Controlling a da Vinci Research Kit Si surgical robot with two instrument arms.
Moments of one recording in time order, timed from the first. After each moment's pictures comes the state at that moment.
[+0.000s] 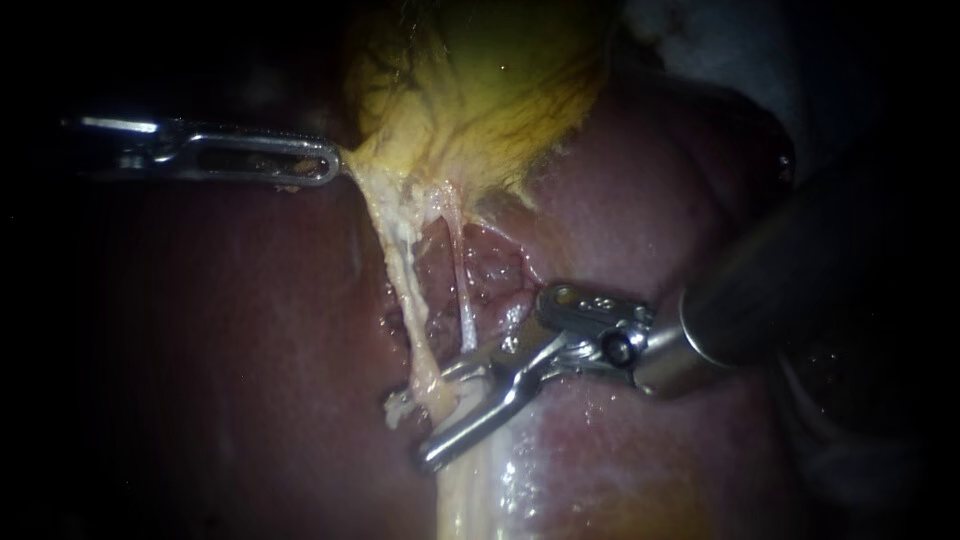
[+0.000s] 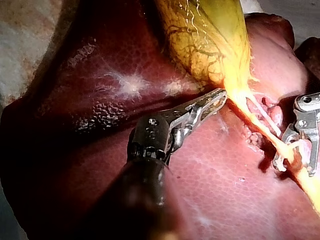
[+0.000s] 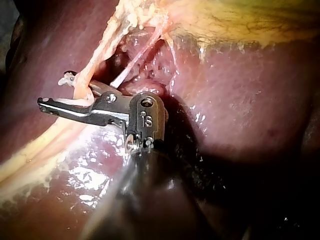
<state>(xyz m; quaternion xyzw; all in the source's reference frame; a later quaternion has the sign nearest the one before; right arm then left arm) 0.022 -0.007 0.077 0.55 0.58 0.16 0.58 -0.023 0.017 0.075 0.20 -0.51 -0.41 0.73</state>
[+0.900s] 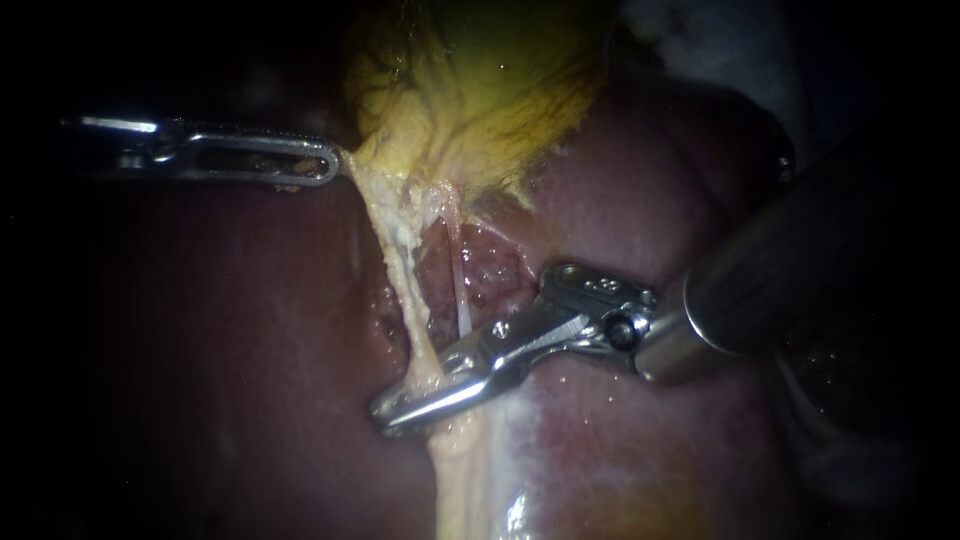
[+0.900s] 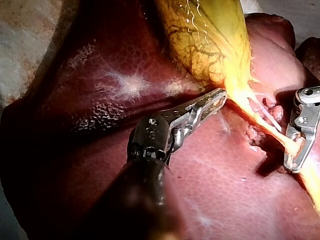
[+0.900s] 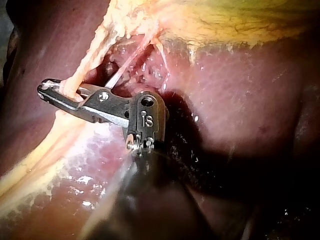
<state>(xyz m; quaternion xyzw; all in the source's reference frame) 0.022 -0.006 0.077 0.55 0.58 0.16 0.58 -0.023 0.017 0.075 0.20 -0.51 -0.41 0.73</state>
